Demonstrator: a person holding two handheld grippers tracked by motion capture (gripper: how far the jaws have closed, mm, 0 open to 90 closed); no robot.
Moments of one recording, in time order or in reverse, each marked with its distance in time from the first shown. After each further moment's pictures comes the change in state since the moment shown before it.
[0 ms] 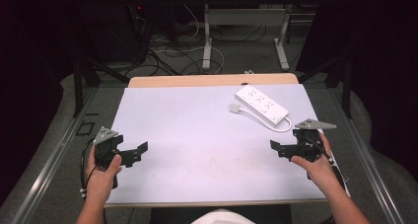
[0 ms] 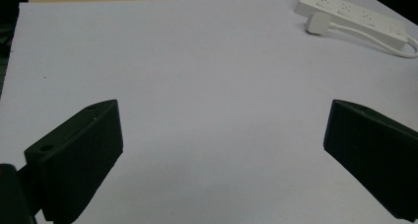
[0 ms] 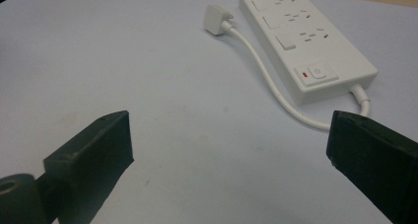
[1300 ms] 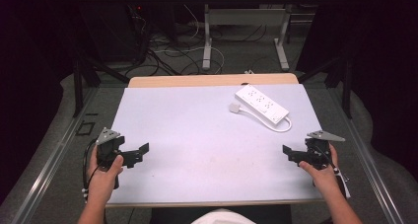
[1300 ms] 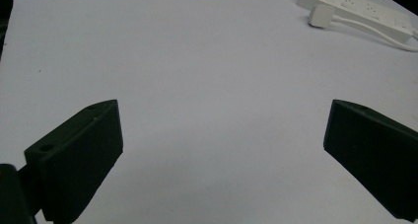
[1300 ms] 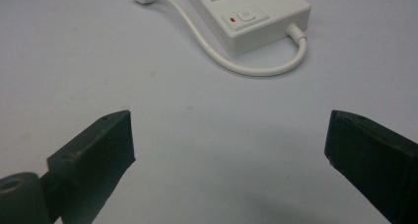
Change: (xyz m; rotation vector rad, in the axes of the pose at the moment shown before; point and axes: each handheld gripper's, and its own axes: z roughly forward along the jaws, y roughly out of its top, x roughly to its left) left arm 0.001 -0.004 0.006 0.014 0.000 0.003; right arm -0.043 -0.052 0.015 -0.017 -0.115 0.117
